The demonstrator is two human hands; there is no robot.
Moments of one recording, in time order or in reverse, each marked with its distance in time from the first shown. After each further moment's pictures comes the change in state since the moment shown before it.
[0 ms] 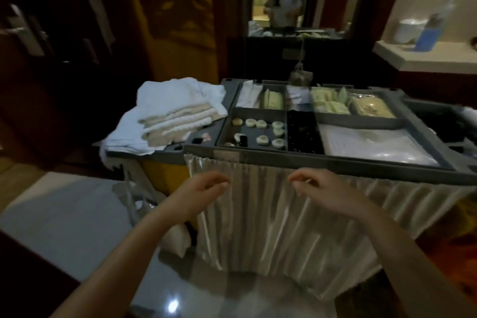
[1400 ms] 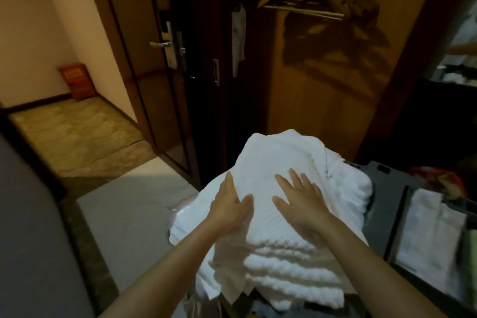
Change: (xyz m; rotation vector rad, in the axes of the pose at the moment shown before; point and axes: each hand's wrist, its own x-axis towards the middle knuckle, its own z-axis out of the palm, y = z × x) left_hand 0.266 -0.237 -0.227 -0.039 0.664 -0.563; right_hand 0.536 -0.125 0.134 -0.509 -0.294 -0.335
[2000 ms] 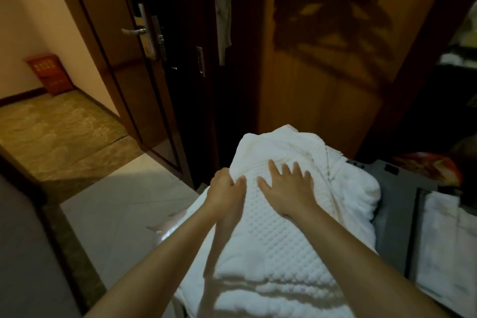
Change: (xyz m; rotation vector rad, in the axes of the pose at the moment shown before) left_hand 0.097 -0.001 0.003 -0.053 -0.020 -0.109; right_hand 0.086 -0.006 0.002 -0.109 0.054 0.140
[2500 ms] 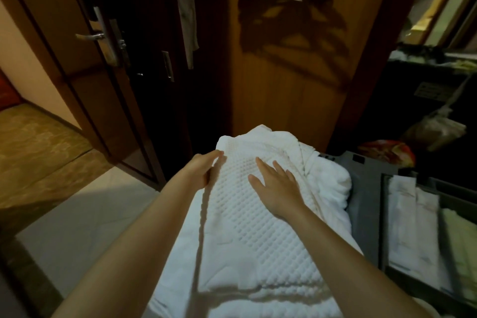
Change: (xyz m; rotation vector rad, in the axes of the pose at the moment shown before) left_hand 0.053 0.047 -0.025 -0.498 -0.213 -0.337; right_hand -0.006 0.016 0.002 0.308 0.040 0.045
